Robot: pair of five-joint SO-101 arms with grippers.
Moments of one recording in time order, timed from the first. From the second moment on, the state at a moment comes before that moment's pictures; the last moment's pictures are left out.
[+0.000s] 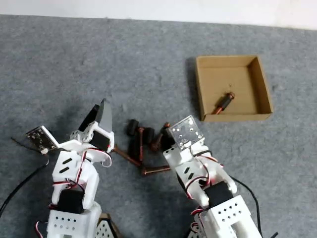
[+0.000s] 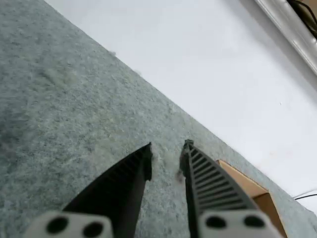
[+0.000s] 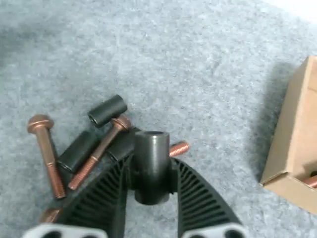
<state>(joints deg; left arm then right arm) 1.5 -103.6 96.0 23.2 46.7 -29.1 -77.8 83.6 32.2 11.8</state>
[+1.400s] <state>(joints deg) 9.1 -57.0 65.5 49.6 57.4 -28.8 -77.8 83.6 32.2 11.8</state>
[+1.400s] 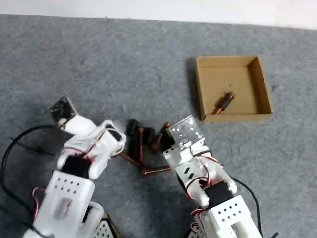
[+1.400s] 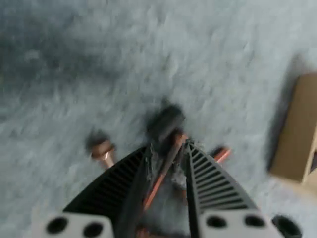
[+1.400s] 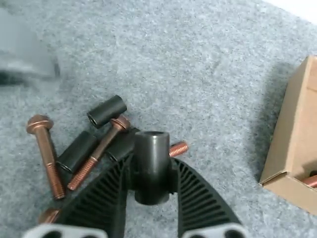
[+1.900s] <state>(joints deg) 10.1 -37.2 53.4 57.5 57.4 -28.6 -77.8 86.0 29.6 11.8</state>
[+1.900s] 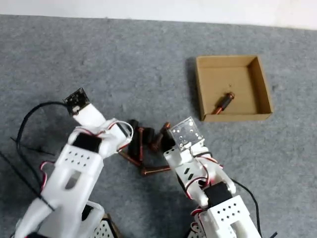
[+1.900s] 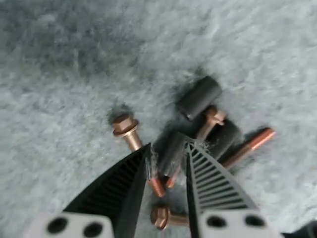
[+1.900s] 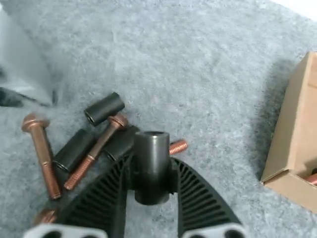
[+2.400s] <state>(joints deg) 10.1 -19.6 43.7 65.4 57.4 -27.5 -77.8 86.0 29.1 11.8</state>
